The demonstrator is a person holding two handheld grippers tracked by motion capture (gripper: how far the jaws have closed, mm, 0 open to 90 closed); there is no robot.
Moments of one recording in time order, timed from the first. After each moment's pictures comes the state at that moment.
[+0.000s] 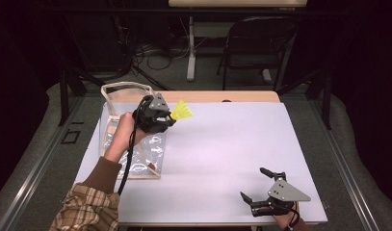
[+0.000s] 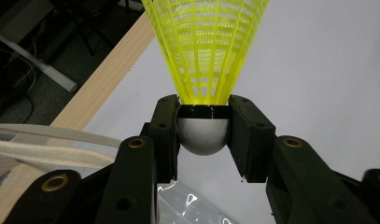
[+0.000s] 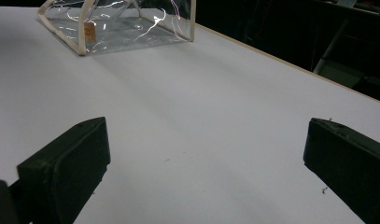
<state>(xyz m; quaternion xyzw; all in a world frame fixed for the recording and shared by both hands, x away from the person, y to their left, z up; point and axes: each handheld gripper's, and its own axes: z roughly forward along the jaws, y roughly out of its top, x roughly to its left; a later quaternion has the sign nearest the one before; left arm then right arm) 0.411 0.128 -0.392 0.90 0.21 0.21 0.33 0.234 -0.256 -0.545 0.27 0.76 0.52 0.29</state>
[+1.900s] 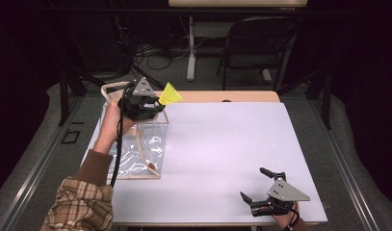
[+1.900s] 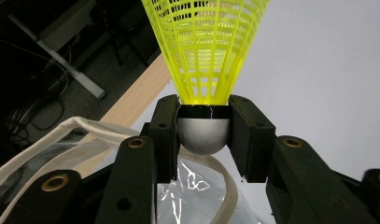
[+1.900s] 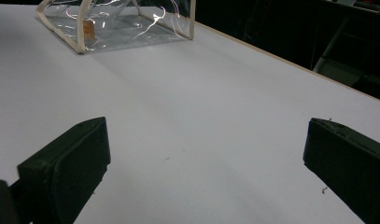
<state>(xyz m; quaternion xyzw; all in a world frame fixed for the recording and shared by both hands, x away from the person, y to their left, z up) 0.419 0.157 -0.359 0.87 0.24 0.25 0.35 0.234 -0.255 -0.545 0.27 0.76 0.51 0.29</state>
